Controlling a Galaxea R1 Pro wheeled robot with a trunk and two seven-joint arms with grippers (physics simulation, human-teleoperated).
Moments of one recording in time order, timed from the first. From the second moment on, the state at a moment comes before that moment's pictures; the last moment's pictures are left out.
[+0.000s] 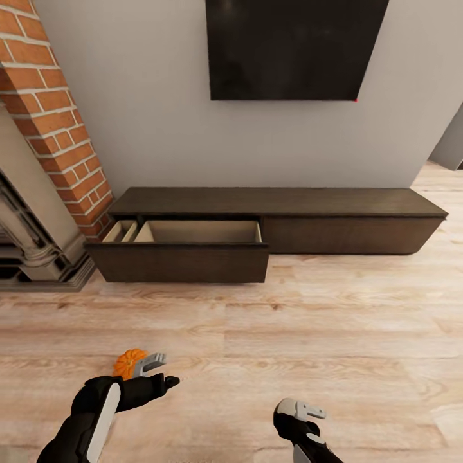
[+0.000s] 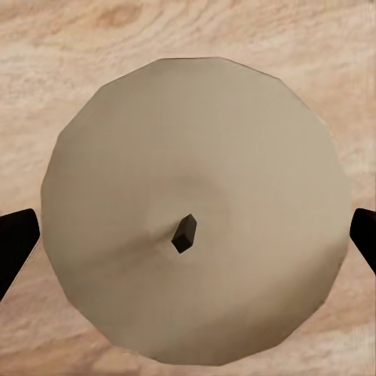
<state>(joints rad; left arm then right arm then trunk) -0.27 -0.04 0.18 -1.30 0.17 0.99 -0.22 -0.43 0.08 0.27 -0.36 -0.46 -0.03 -0.23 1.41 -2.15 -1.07</state>
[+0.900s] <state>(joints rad) -0.27 -0.04 0.18 -1.30 0.17 0.99 -0.22 -0.43 0.09 0.28 -0.36 -0.46 -0.03 -0.25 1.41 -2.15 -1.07</state>
